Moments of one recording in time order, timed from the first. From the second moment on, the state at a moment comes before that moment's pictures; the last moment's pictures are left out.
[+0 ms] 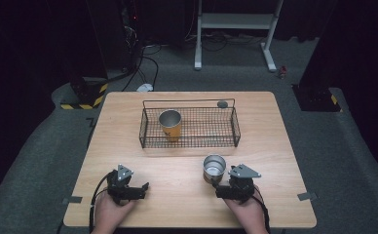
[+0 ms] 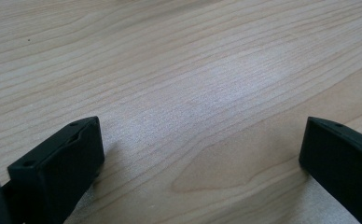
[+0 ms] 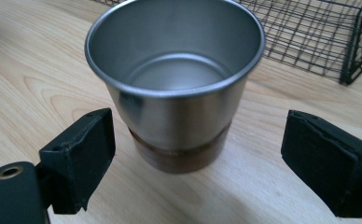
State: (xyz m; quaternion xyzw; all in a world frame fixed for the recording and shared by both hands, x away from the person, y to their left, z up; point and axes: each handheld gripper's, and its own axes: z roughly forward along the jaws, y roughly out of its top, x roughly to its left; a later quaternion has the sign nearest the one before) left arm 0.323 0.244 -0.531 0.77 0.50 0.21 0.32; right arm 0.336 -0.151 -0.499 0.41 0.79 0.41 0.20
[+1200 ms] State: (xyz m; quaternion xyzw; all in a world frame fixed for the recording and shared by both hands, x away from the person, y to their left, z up) left arm 0.324 0.244 -0.531 0.77 0.51 0.22 0.32; right arm 0.357 -0.126 -0.504 0.38 0.79 0.44 0.21
